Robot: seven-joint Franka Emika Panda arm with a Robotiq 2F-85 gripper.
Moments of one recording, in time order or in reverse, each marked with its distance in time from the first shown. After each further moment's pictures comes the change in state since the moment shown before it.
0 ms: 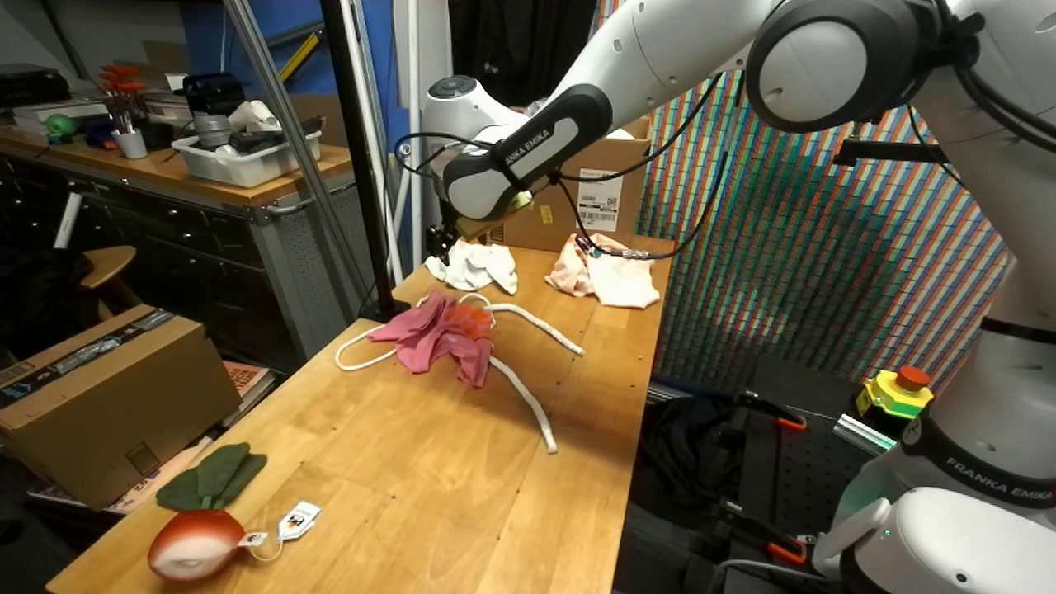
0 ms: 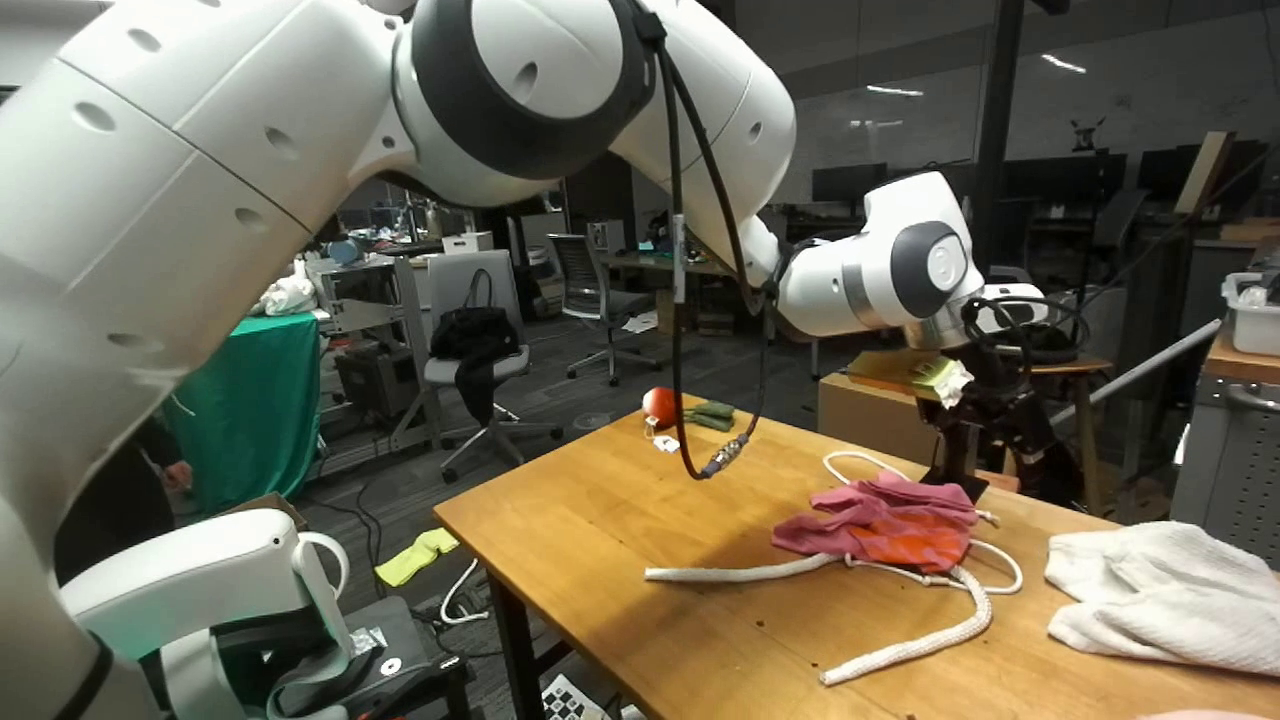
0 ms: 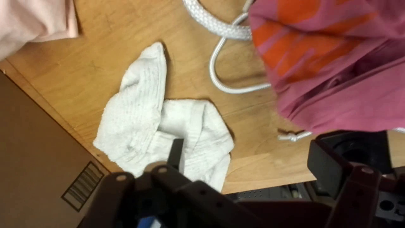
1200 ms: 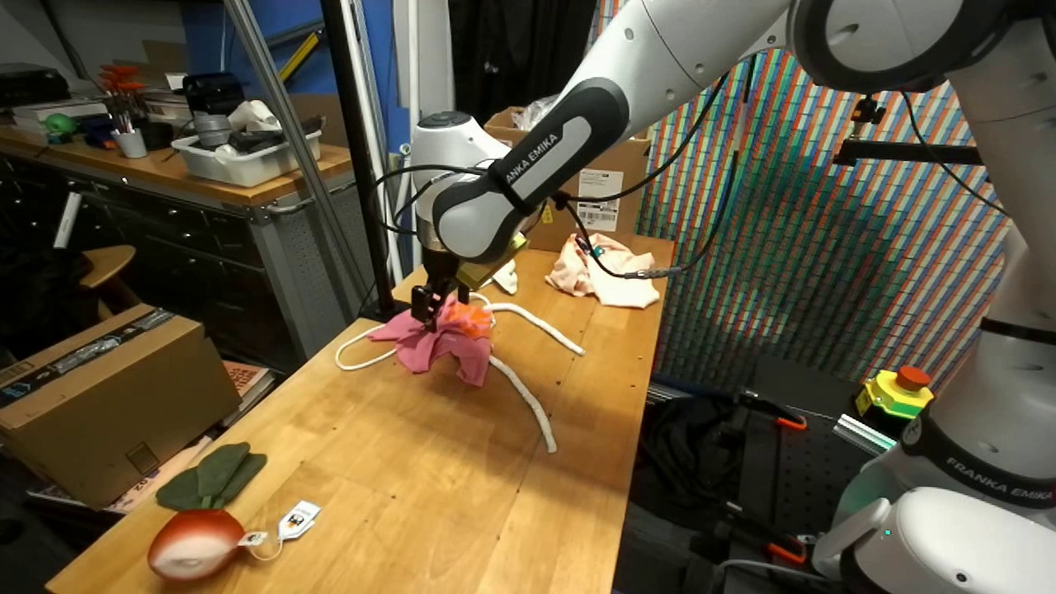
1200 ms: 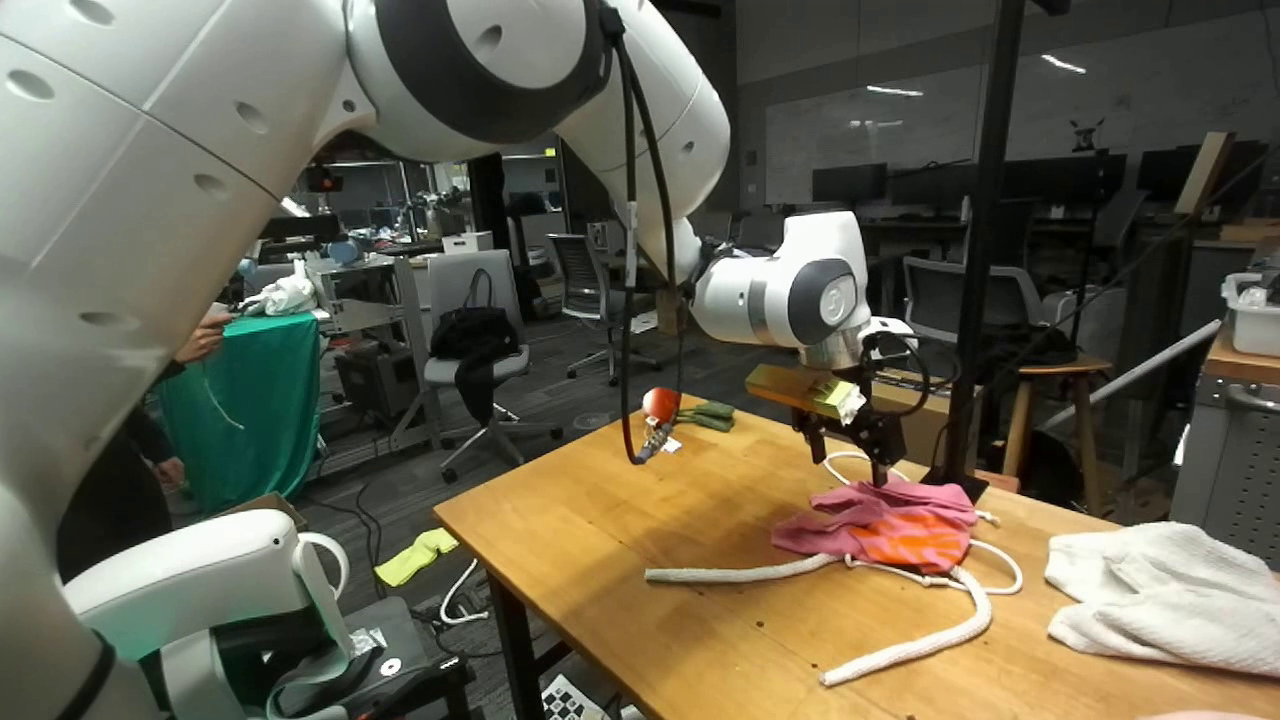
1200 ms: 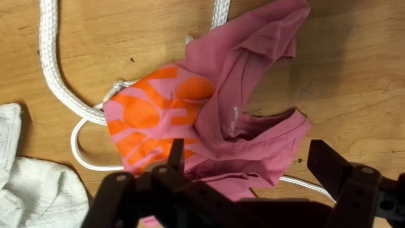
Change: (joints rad) arm 0.029 -0.098 0.154 -0.242 0.112 0.062 -0.231
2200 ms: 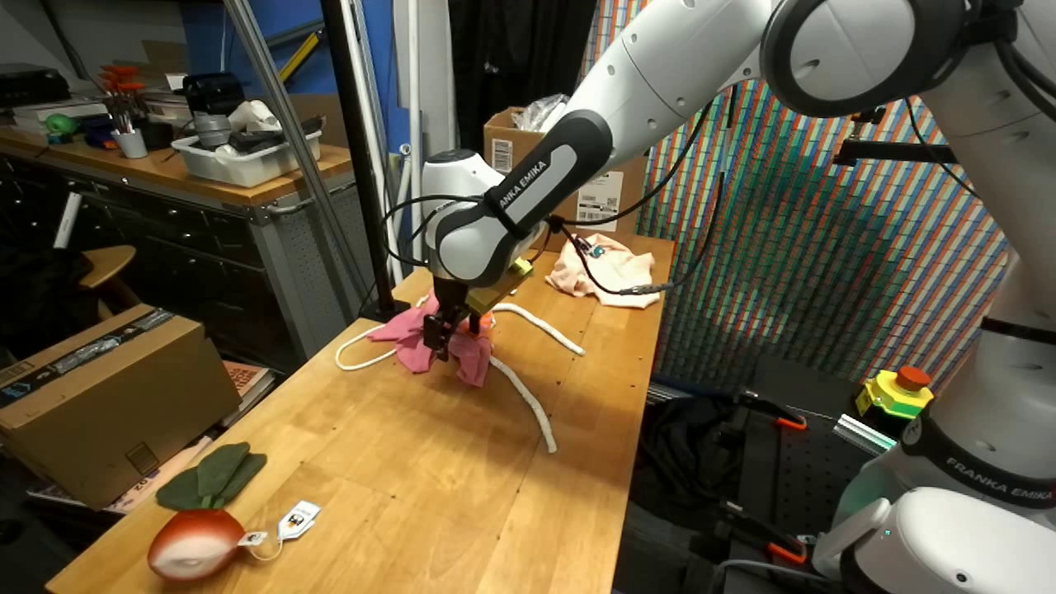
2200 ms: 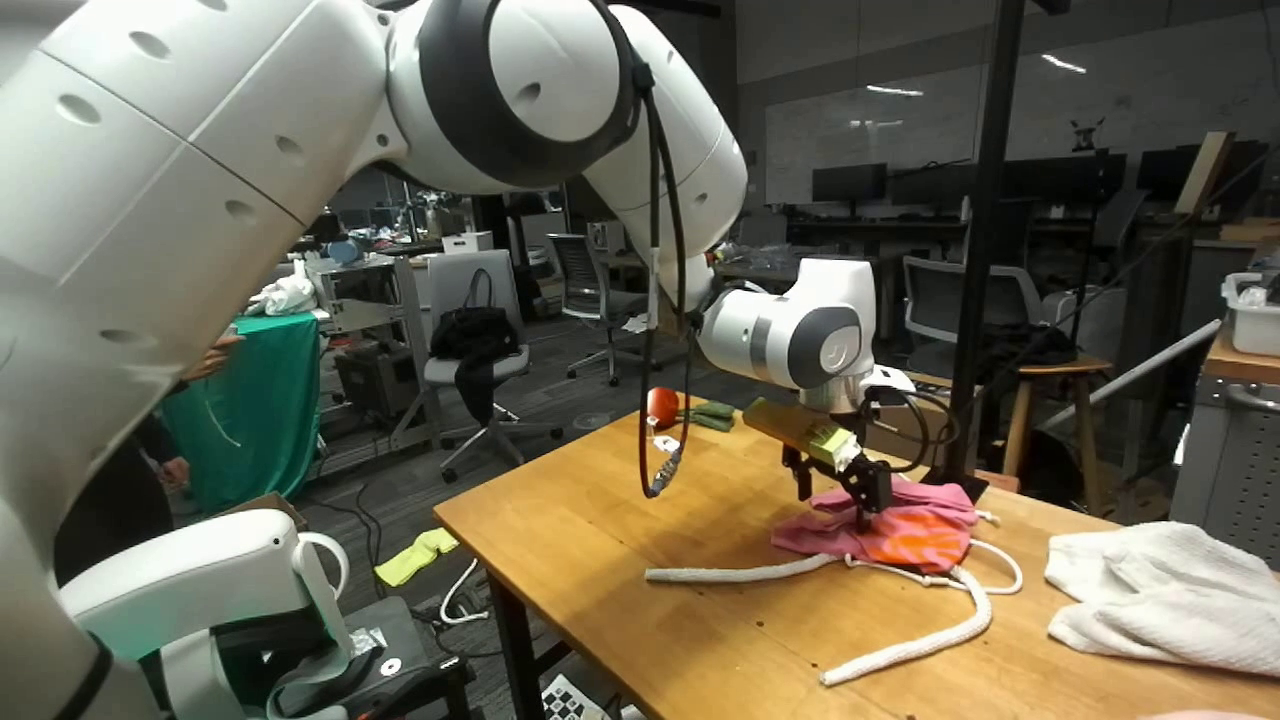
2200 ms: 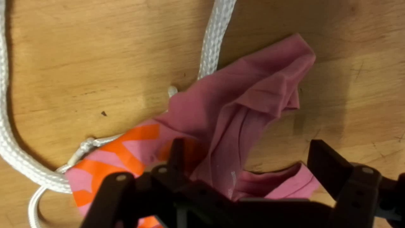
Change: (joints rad) arm -0.034 0.079 0.030 0.011 0.086 -0.020 -0.061
